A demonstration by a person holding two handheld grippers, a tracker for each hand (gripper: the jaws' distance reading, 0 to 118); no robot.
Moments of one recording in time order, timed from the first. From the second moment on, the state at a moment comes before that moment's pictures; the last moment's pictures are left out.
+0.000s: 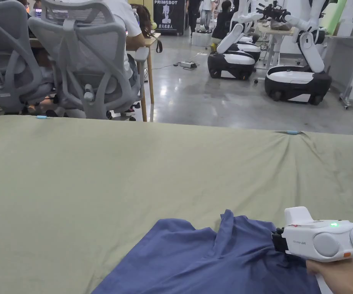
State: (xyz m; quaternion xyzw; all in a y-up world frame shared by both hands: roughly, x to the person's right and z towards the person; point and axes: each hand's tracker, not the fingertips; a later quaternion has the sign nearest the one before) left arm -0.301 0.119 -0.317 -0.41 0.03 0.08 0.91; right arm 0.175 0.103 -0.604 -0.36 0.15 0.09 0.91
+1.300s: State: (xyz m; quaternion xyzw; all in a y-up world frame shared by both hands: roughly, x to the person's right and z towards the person) left arm -0.297 0.505 -0.557 -0.04 0.16 -0.06 0.98; right arm 0.182 0.549 -0.574 0.06 -0.05 0.11 0.99
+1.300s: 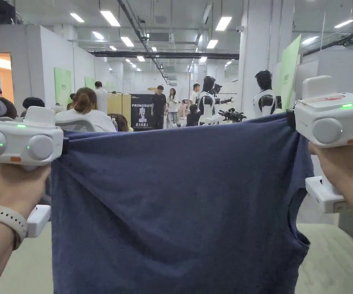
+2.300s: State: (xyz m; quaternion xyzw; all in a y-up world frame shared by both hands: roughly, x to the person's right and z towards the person) left arm -0.281 0.251 -0.365 -0.20 0.08 -0.01 0.98; right arm 0.247 0.267 -0.404 -0.12 0.04 0.11 0.99
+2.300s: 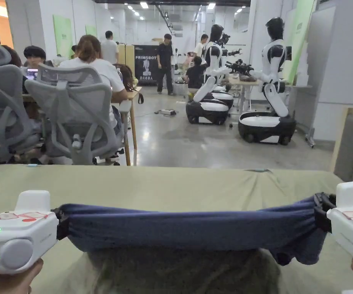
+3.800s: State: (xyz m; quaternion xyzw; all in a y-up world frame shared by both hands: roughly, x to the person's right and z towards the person) left arm -0.316 0.119 -0.281 -0.39 0.04 0.05 0.92; right arm 0.196 0.148 -0.310 -0.28 0.09 0.06 0.95
